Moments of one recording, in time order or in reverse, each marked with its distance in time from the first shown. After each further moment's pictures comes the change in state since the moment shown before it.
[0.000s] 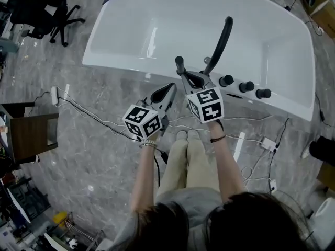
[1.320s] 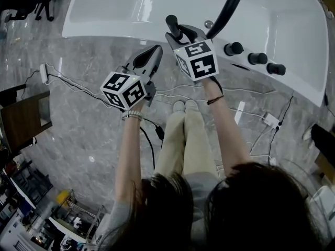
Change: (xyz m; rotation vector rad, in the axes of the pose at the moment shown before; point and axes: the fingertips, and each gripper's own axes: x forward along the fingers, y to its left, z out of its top) left arm 0.017 0.065 -0.036 -0.026 0.043 0.054; right arm 0.082 -0.021 -0.033 -0.019 0.042 0.027
